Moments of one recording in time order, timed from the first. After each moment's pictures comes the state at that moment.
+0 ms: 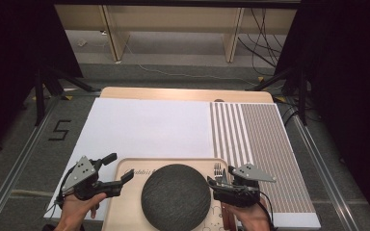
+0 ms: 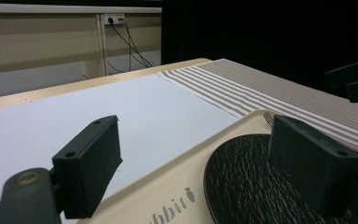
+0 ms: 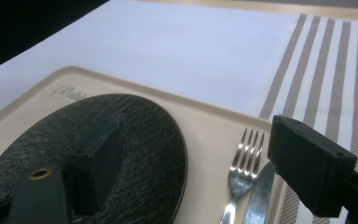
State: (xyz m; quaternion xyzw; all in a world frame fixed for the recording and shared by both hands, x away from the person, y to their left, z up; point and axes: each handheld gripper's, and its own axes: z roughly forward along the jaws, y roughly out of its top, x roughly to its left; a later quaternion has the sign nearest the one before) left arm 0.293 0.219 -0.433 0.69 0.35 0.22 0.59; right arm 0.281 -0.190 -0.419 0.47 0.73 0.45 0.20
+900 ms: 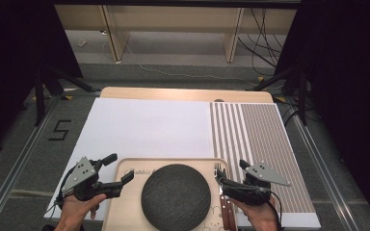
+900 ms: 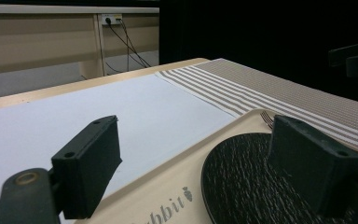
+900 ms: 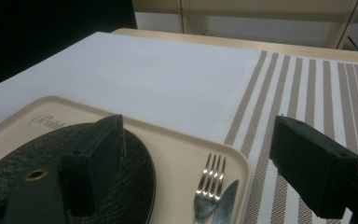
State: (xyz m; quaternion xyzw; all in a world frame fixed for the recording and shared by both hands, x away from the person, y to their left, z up) left arm 0.292 0.218 -0.433 0.69 0.34 0.22 0.59; right arm 0.279 -0.208 -0.410 0.47 0.70 0.48 0.25
